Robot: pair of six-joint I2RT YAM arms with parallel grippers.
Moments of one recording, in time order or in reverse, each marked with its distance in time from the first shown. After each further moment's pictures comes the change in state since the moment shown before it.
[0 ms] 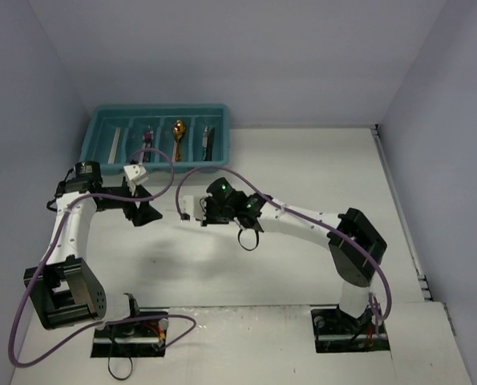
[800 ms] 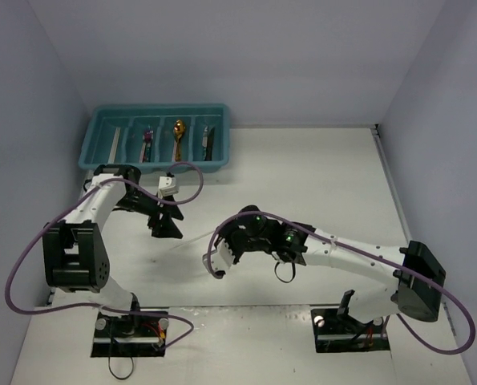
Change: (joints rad) left arm -0.256 0.248 0.076 -0.322 0.061 0.343; right arm 0.124 -0.446 -0.377 0.048 -0.096 -0.596
